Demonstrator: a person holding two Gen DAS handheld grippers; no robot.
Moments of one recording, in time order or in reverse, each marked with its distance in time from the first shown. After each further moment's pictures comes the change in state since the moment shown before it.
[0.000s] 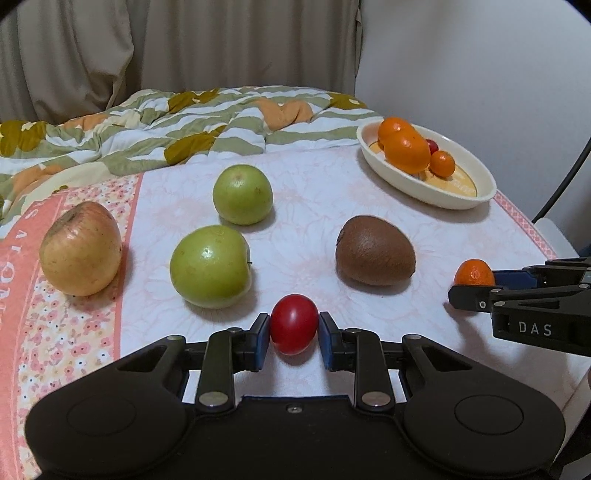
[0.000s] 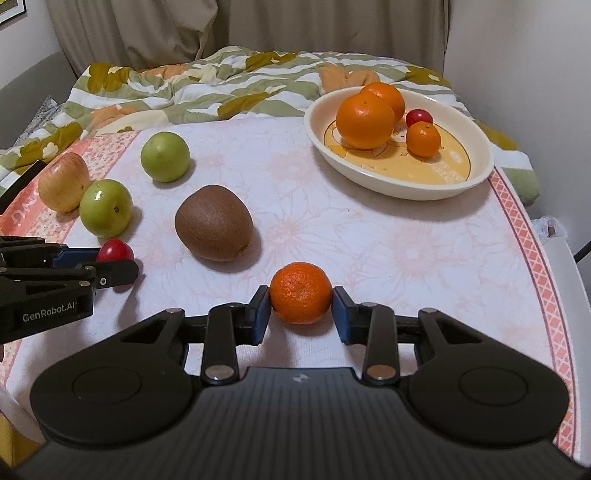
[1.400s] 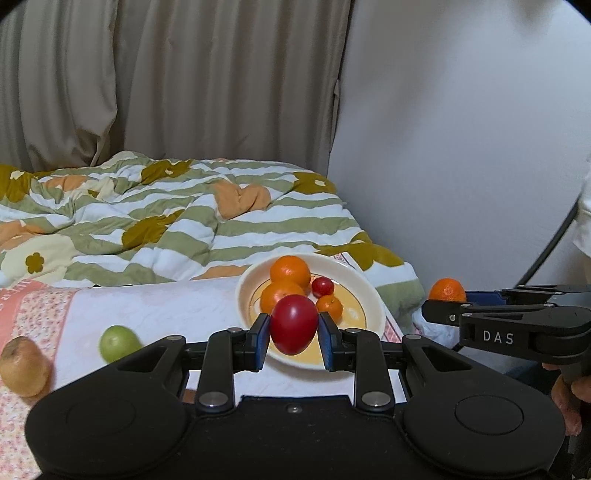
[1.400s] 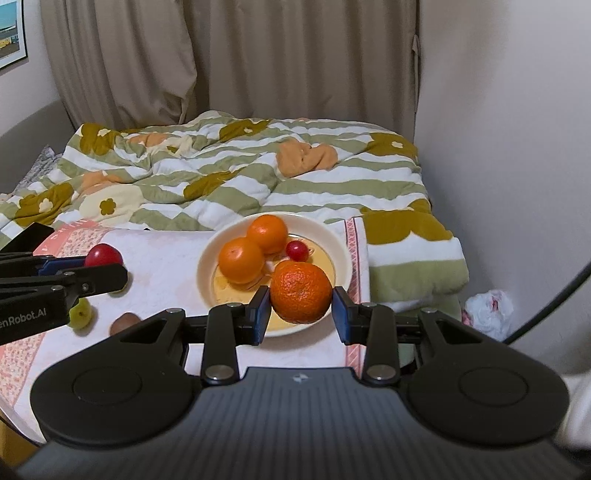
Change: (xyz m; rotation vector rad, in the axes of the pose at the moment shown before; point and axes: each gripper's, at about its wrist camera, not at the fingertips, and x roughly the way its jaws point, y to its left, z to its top) left arm -0.039 -0.136 0.122 -0.078 -0.184 -0.032; right arm -0.080 -0.159 0.101 -0.014 -0.141 0.017
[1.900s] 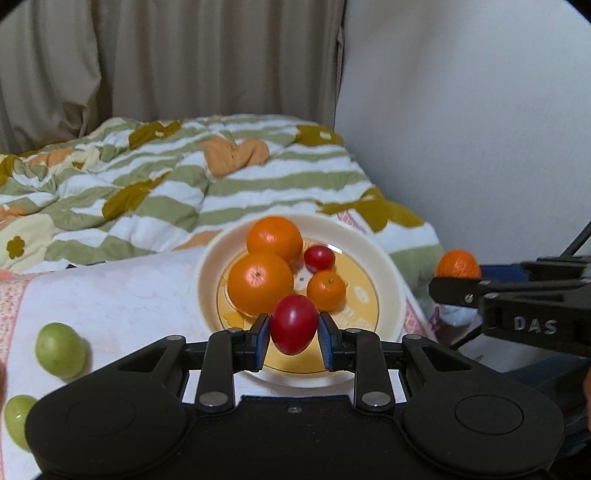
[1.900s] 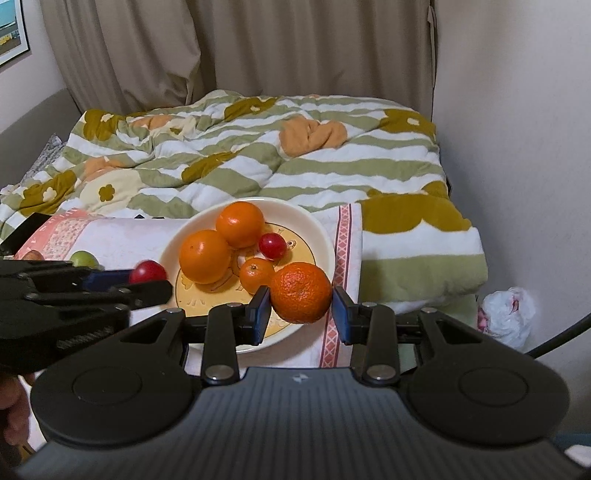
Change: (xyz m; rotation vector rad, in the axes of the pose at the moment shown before) left arm 0.102 -0.024 -0.004 0.040 0.156 0.040; right arm 0.067 -0.041 0.008 0.000 0.074 0.061
